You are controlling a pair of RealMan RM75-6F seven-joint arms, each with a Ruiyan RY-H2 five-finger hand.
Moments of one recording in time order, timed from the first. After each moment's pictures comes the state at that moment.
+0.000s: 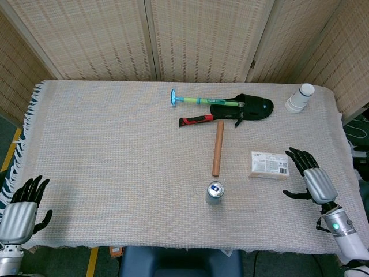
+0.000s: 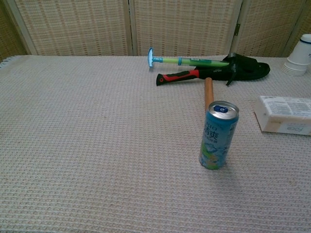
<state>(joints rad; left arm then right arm) -0.07 -1.14 -0.02 -1.76 1.47 1.49 0.33 0.30 -1.30 -0.03 -1.20 -1.56 1.40 0.42</state>
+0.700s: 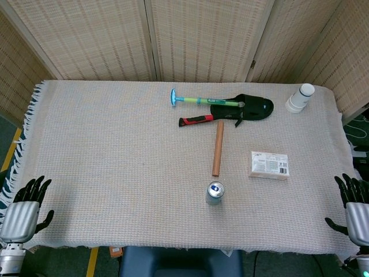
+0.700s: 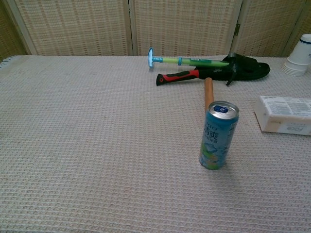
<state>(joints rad) -0.08 -1.15 -0.02 -1.75 1.45 1.47 0.34 0.01 -1.11 -0.03 -1.62 -1.41 1.57 -0.12</state>
